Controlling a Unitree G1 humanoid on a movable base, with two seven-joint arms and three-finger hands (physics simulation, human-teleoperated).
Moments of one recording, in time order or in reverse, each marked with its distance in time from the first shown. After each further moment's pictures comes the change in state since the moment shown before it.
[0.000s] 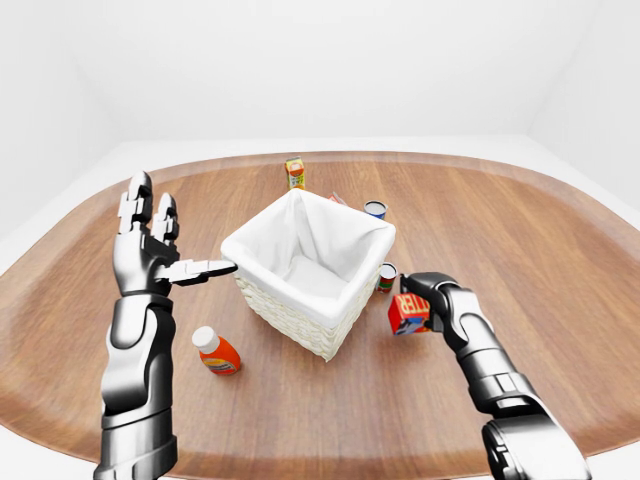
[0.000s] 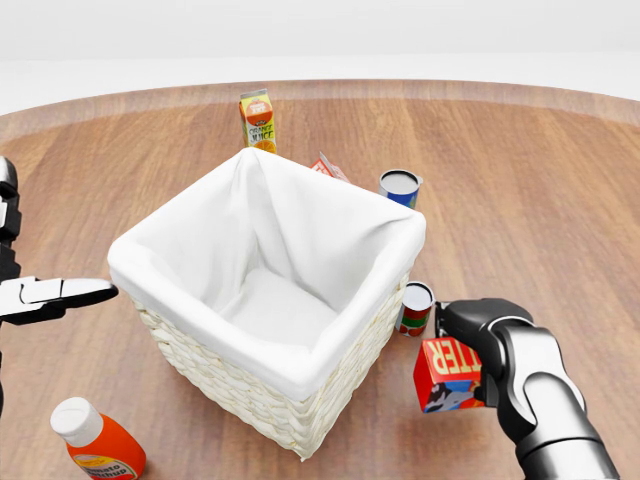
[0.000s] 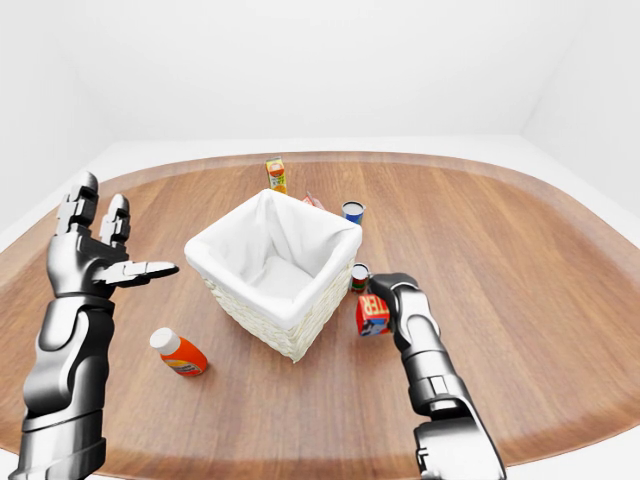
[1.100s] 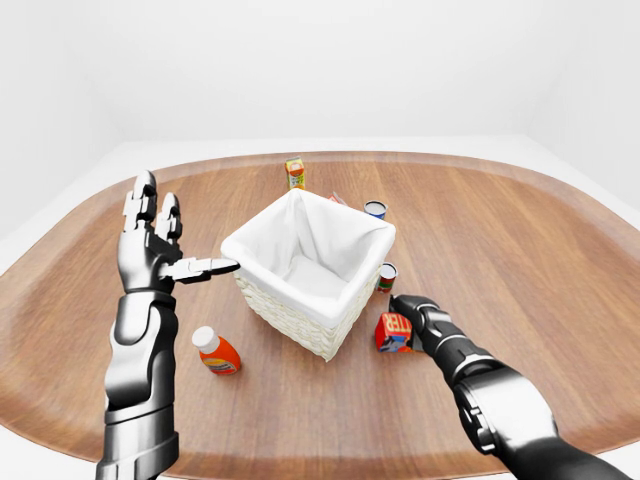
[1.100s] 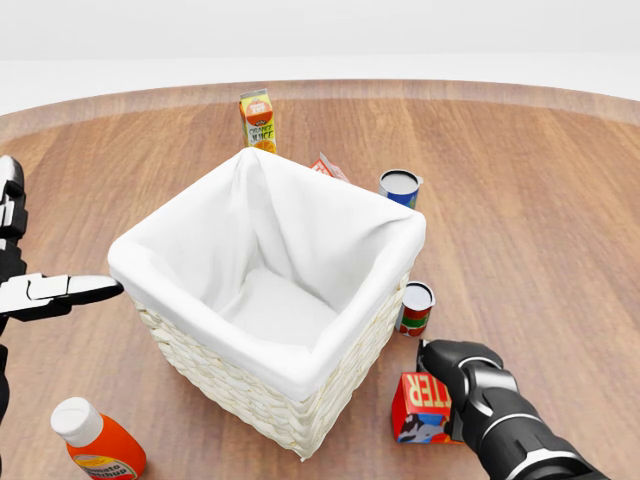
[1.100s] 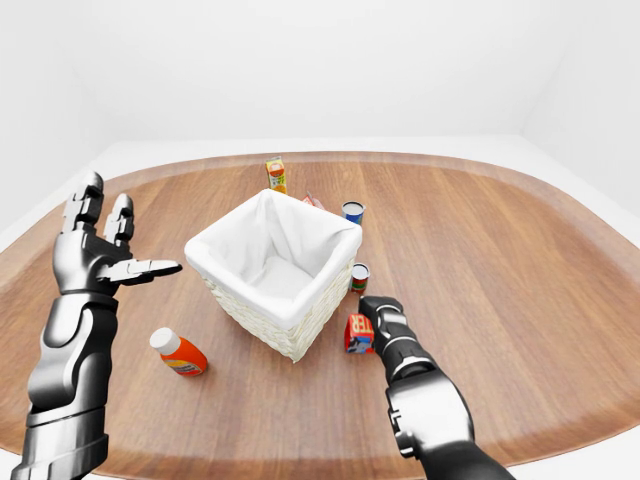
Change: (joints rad) left arm -0.016 0.001 -0.009 0.025 0.009 0.000 0.002; right arm -0.242 0.088 0.066 0.754 0.175 0.000 -0.442
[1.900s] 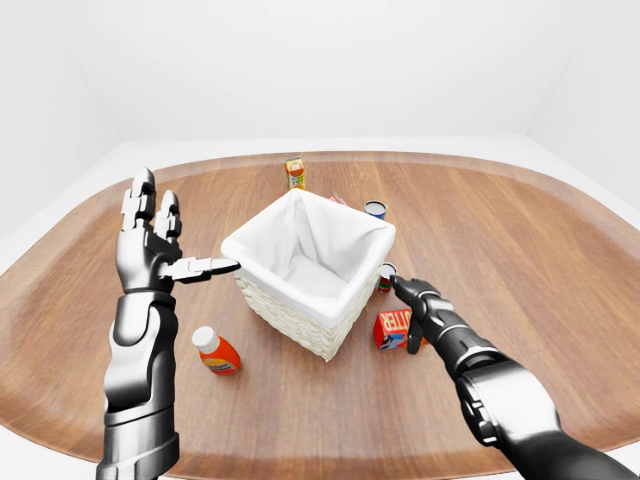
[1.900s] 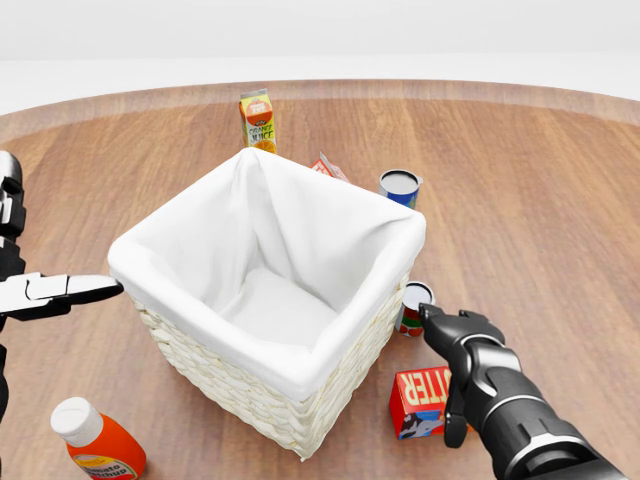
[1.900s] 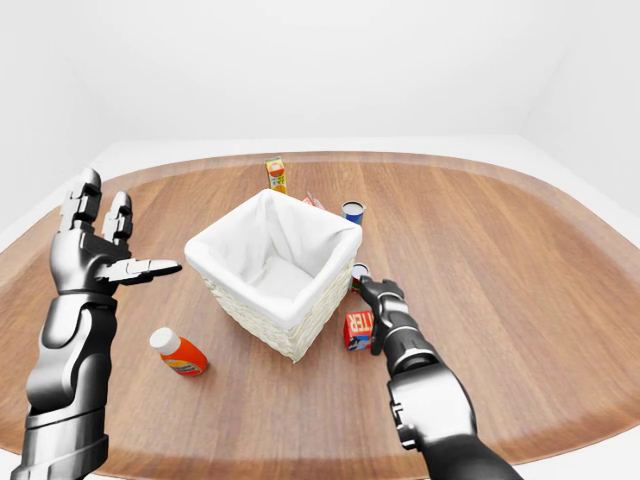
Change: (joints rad) left arm 0.004 -0.005 0.000 -0.025 0.003 0.000 0.000; right arm -0.038 -0.019 0.001 -0.041 0.030 0.000 -0.011
